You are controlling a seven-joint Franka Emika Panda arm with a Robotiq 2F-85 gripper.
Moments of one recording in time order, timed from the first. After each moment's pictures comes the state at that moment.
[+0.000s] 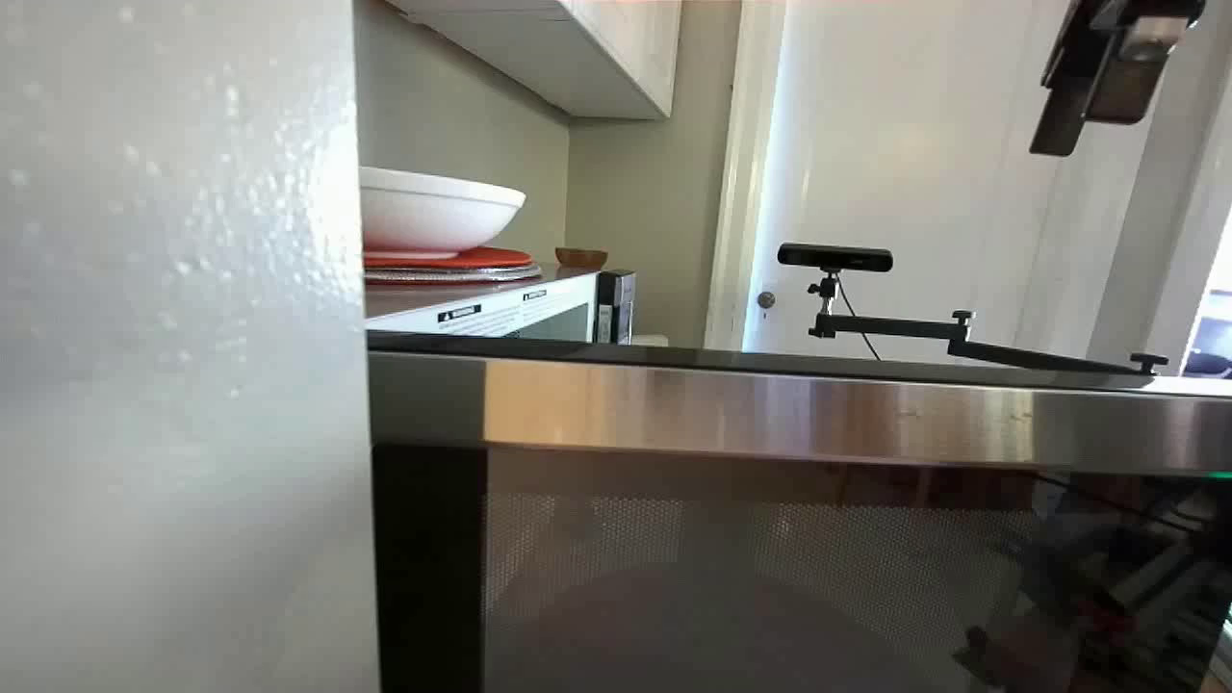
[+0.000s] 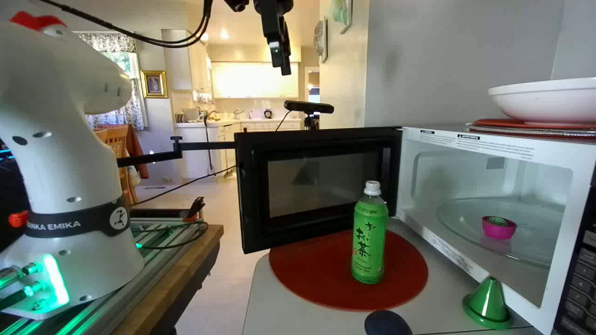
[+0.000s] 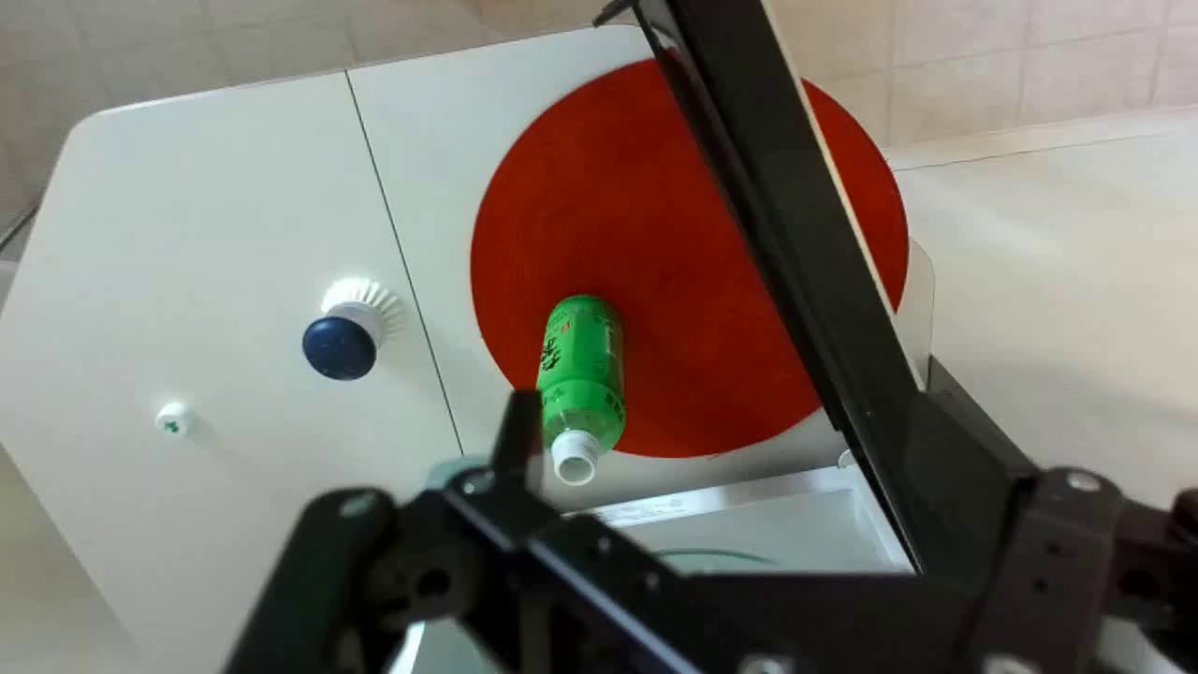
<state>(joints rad) 0.10 -0.79 0.26 -2.54 0.13 1.89 0.34</state>
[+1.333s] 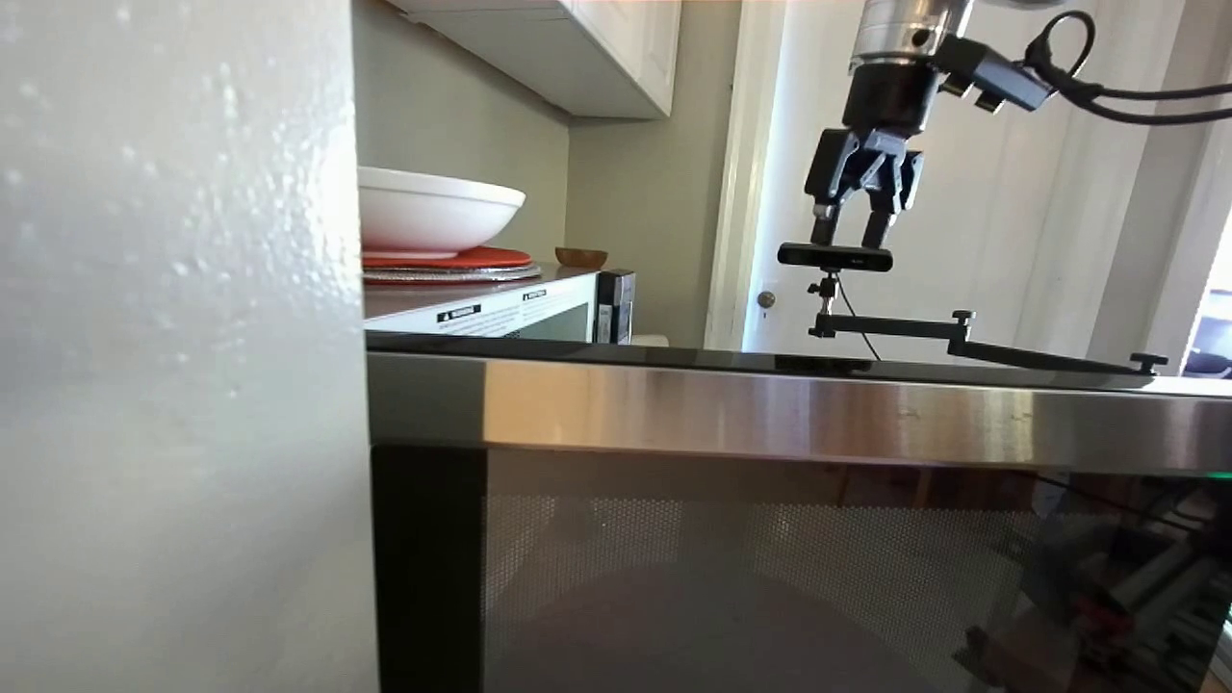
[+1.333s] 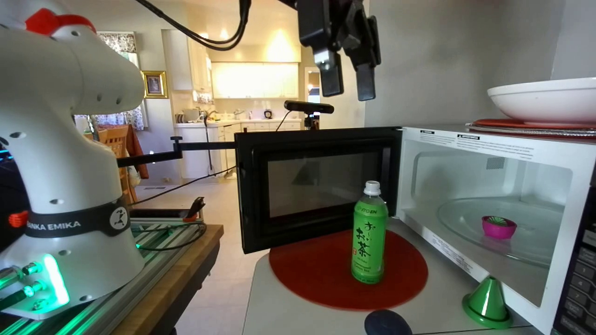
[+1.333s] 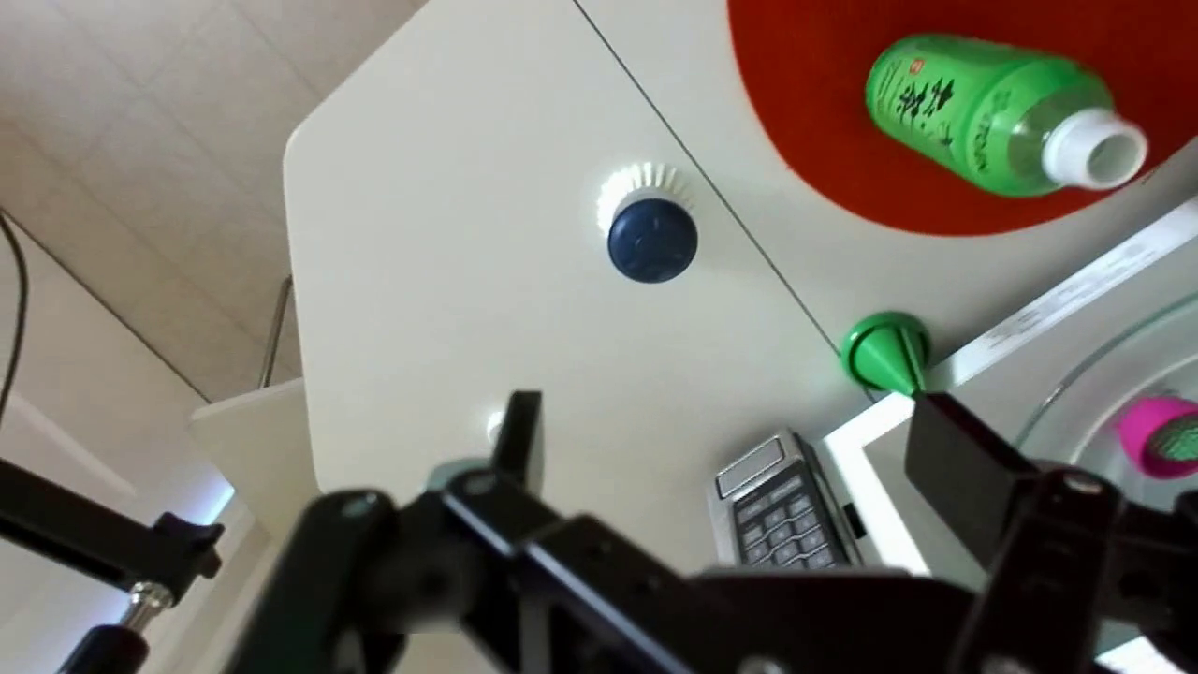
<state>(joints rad) -0.26 -0.47 0.07 -2.51 -0.05 2.18 0.43</state>
